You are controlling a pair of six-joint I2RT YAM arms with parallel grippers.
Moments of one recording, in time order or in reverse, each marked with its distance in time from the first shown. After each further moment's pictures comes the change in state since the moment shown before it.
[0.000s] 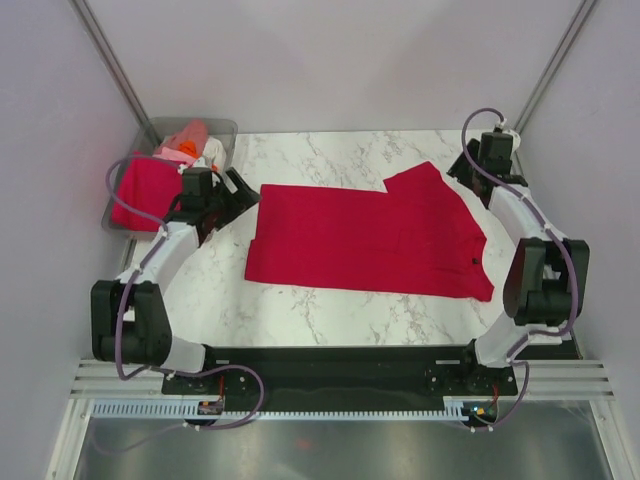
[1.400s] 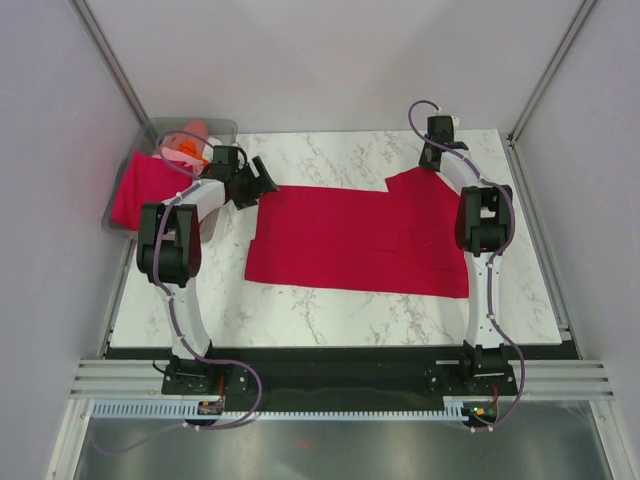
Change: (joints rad) left arm -0.019 0.634 0.478 -0.016 0.097 0.107; right arm 0.127 0.869 0.909 -0.218 0.158 -0.210
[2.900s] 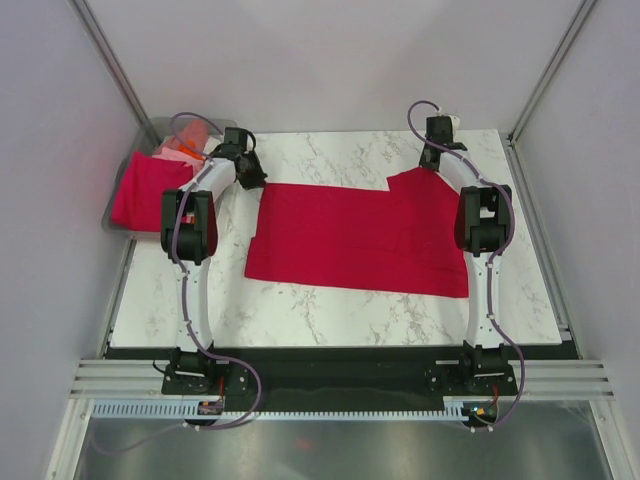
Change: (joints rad) left arm -0.008 0.327 0.482 -0.250 -0.125 0.055; right arm 0.005 0.000 -0.008 0.021 0.040 0.004
